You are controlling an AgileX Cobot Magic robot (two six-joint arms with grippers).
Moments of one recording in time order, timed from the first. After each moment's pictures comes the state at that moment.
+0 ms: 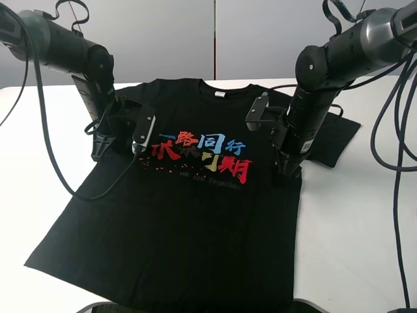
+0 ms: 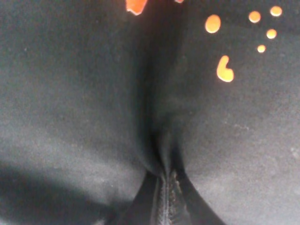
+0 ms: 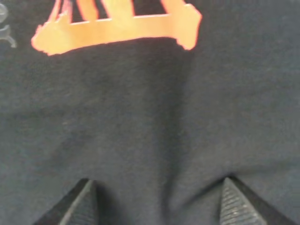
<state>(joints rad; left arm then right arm) -0.53 2.16 -1.33 0.15 0.72 1.18 0.40 2.04 -1.08 0.12 0.75 -0.84</state>
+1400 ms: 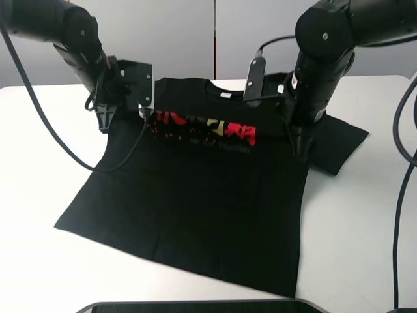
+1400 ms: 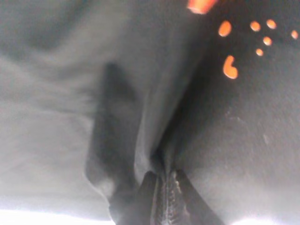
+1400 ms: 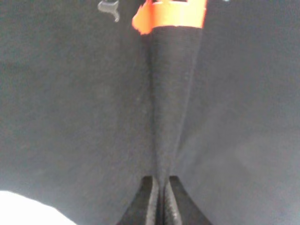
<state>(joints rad) -0.53 1.99 -1.34 0.21 0.63 0.94 0.54 1.76 -1.07 -0.32 0.84 -0.57</state>
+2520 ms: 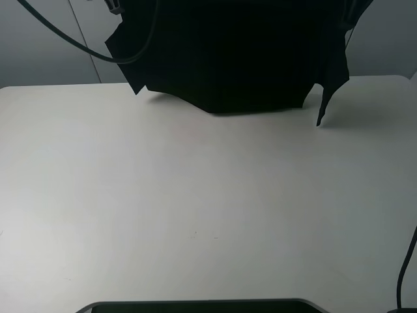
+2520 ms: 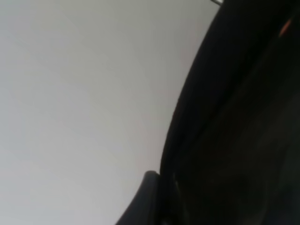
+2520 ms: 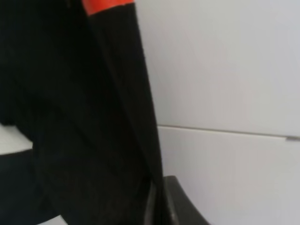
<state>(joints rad) -0.54 1.87 -1.67 0.40 0.45 0.69 0.34 1.63 -1.37 -0.61 0.70 -0.51</state>
